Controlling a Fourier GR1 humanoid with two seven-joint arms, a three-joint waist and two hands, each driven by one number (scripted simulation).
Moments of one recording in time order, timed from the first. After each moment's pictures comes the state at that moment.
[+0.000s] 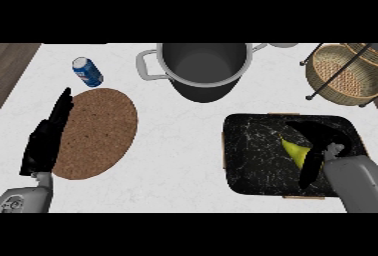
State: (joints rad) left arm -0.11 0.27 0.06 -1.50 -0.16 0.08 0.07; right arm -0.32 -0.39 0.13 -1.33 0.56 0.73 0.66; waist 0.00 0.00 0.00
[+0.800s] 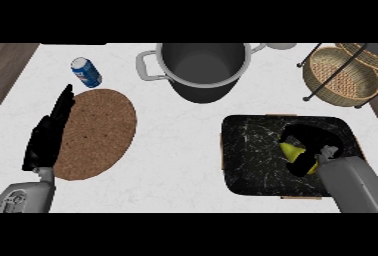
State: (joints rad) left arm -0.15 0.26 0.08 -1.48 -0.19 0.06 0.08; right arm -0.32 -0.39 0.18 -1.28 0.66 0.72 0.50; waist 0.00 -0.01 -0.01
